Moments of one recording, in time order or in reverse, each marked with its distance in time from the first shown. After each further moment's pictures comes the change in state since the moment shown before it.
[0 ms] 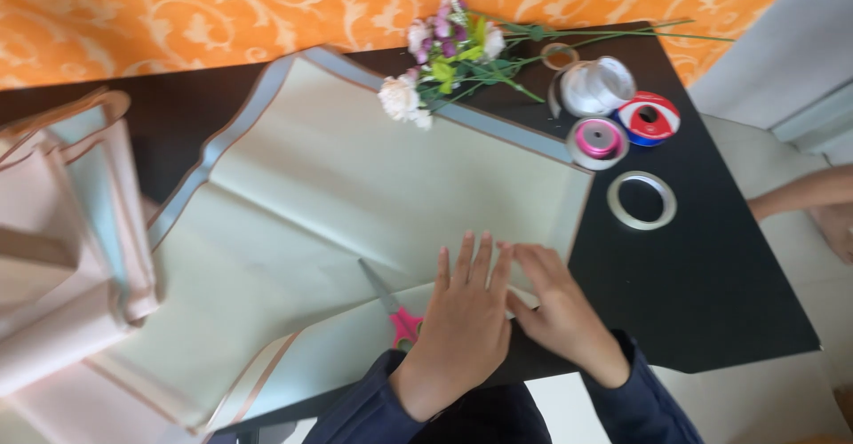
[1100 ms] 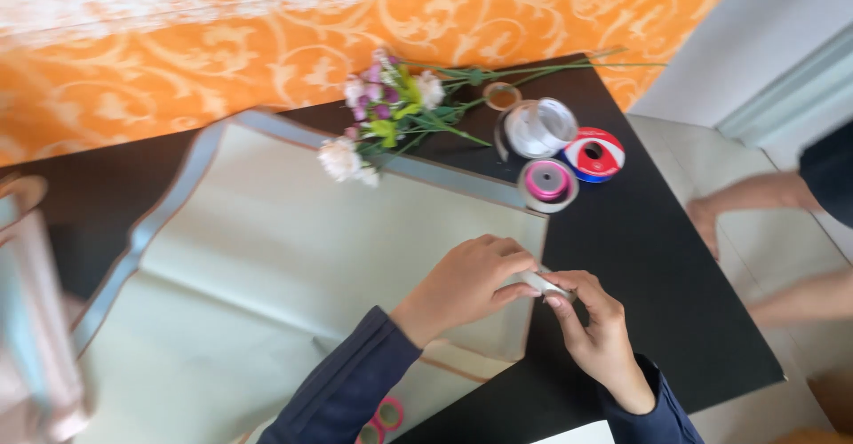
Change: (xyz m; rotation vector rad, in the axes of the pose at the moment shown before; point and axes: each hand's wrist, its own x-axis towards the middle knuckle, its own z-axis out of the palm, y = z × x) left_hand 0.163 -0.036 0.033 -0.545 -0.141 0.451; right_hand -0.009 0.090 -0.050 0.096 0.436 0.074
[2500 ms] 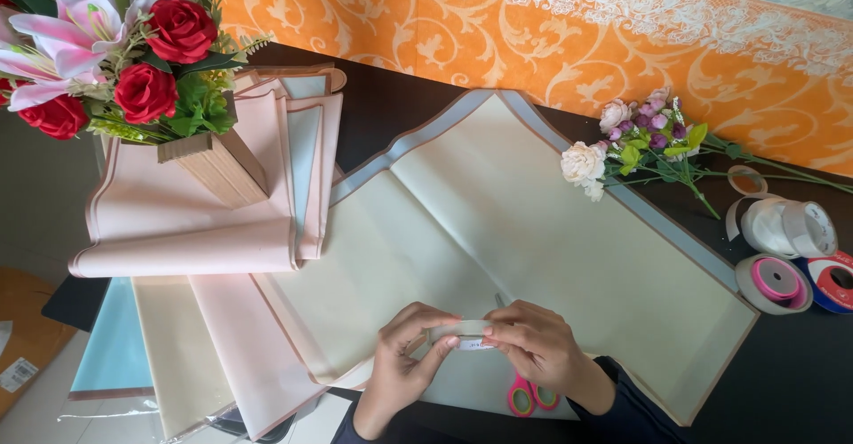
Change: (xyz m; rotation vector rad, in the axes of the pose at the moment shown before) left_hand -0.330 0.074 -0.045 -0.239 1.053 -0.501; right_hand 0.021 -0.160 0.230 0.526 -0.486 -0.882
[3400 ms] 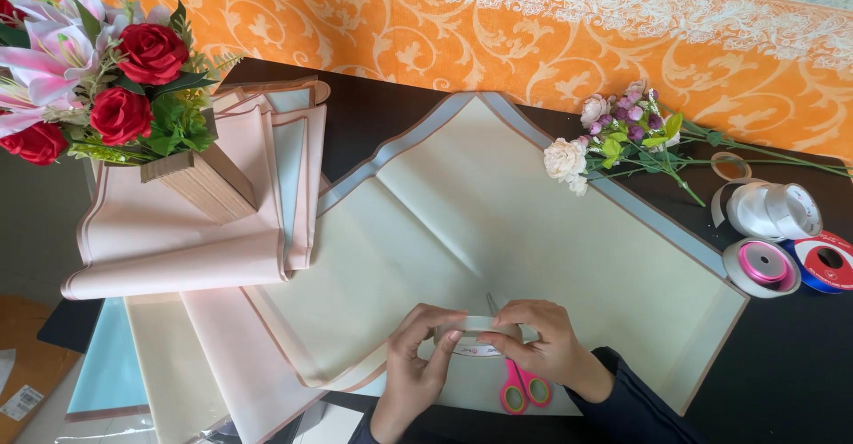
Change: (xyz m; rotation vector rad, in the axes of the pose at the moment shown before) left_hand 0.003 0.004 0.034 0.029 0.091 0.048; right_hand -0.019 0.010 -0.007 0.148 0.110 0.156
